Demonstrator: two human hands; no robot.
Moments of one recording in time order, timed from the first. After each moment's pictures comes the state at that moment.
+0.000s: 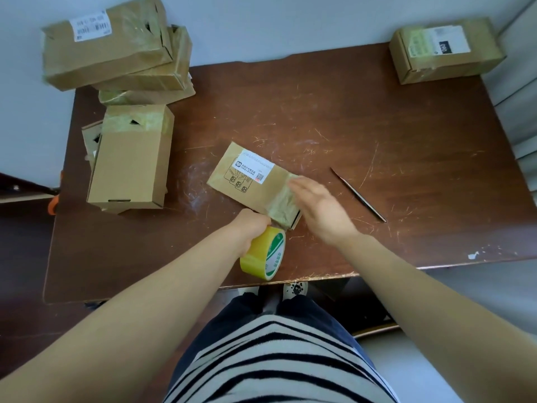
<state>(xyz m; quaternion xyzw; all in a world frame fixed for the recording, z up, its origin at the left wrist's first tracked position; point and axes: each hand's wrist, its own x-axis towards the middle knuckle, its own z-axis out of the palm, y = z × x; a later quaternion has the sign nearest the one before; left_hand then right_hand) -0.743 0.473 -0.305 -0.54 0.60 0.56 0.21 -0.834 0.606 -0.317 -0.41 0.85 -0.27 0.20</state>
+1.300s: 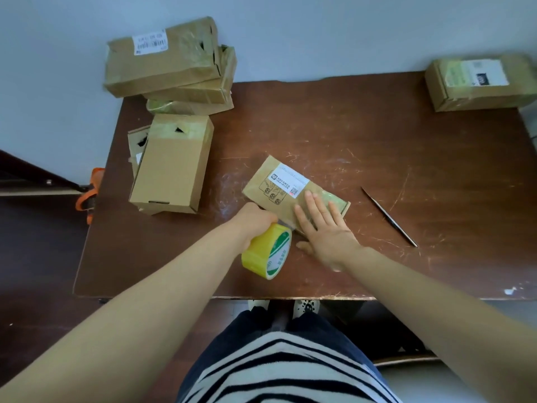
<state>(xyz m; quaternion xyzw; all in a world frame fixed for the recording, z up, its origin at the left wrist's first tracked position) -0.727 0.425 -0.270 -0.50 0.64 0.56 0.15 -0.815 0.580 -0.349 -0.53 0.81 0.07 0.23</state>
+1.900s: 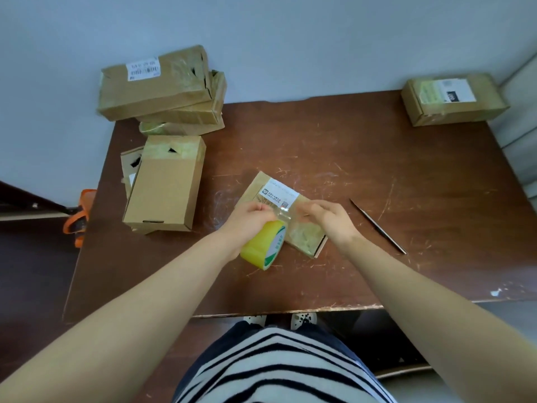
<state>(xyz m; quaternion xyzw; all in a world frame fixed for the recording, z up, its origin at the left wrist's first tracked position) -0.731 0.419 -0.251 -0.42 0.66 0.61 0.09 -0.833 0.560 -0.288 -0.13 0.77 -0.46 0.42</state>
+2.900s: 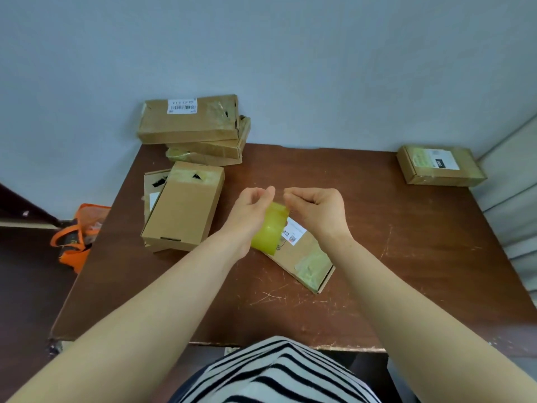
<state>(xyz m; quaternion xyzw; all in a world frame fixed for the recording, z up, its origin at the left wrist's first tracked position) -0.737 0.389 -0.216 -0.40 0.61 0.68 -0.10 -0.825 0.492 -0.210 -0.21 0.78 -0.55 0.22</state>
